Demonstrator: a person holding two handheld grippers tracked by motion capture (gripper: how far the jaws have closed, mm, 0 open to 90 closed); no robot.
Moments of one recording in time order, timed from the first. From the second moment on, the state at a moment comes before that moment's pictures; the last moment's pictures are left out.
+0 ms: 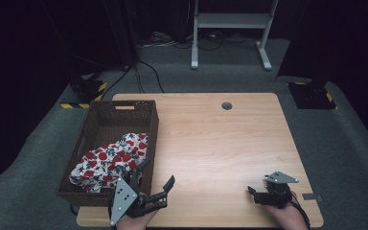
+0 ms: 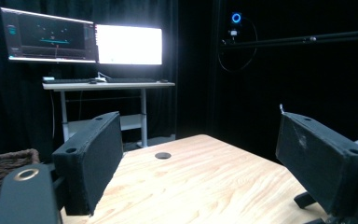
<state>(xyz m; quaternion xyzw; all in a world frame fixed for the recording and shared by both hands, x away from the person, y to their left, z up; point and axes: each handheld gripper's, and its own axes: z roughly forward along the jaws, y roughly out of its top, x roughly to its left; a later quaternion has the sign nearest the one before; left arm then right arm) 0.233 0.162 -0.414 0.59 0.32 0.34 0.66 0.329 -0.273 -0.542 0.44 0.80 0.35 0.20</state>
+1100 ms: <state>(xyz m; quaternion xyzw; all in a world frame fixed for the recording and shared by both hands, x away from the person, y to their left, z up) 0.229 0.240 -0.415 0.53 0.41 0.42 0.61 0.330 -0.274 -0.542 0.45 0.80 0.35 0.20</state>
